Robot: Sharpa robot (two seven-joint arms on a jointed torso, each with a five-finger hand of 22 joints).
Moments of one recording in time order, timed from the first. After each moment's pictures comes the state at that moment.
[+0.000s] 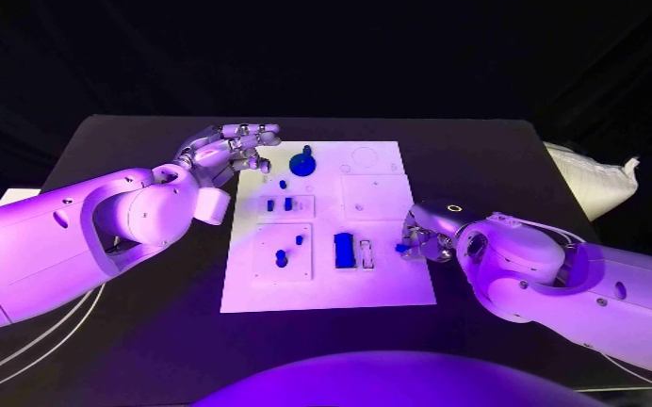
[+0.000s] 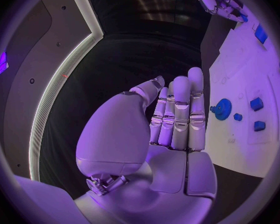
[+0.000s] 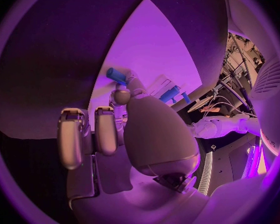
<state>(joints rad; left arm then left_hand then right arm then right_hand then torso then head) 1.17 -0.87 -0.04 1.57 0.08 -0.18 0.27 1.38 -0.12 0.43 -0.02 0.12 1.01 0.18 0.14 0.07 1.08 0.11 0.26 0.11 1.20 0.02 1.02 0.43 0.17 1.18 0.11 0.58 0.86 0.69 -1.08 0.24 1.93 -1.80 -0.12 -0.60 1.53 -0.01 -0.05 0.16 0.17 1.13 0.06 0.17 0.34 1.36 -0.01 0.73 1.04 1.47 -0.07 1.38 1.30 0.05 1.46 0.04 1.47 1.31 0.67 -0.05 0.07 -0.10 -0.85</state>
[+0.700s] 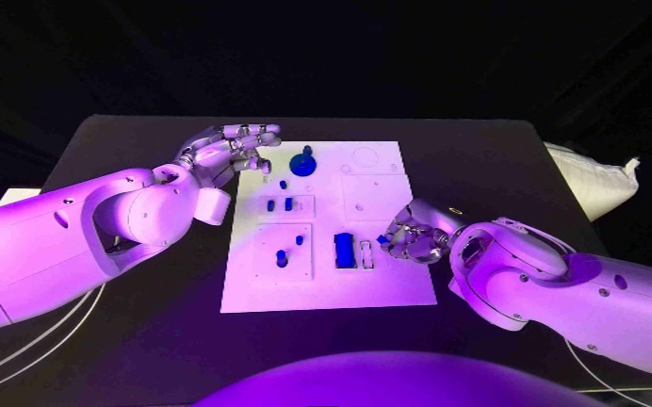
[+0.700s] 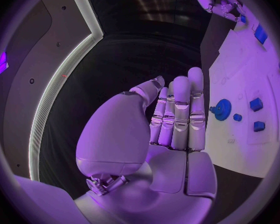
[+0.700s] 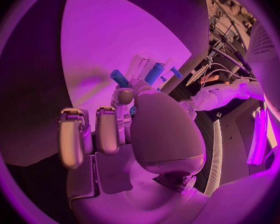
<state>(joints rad) 1.17 -0.87 -0.04 1.57 0.08 -0.17 0.27 1.38 -0.12 0.43 -0.02 0.12 1.01 0.18 0.14 0.07 1.08 0.11 0.26 0.11 1.20 0.02 1.02 0.43 0.17 1.18 0.11 0.58 0.86 0.69 -1.07 0.24 1.97 -1.51 -0.35 -0.60 1.38 -0.08 0.17 0.29 0.48 1.13 0.06 0.15 0.34 1.39 -0.02 0.73 1.05 1.46 -0.08 1.38 1.31 0.05 1.46 0.04 1.48 1.31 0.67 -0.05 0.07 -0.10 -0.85</state>
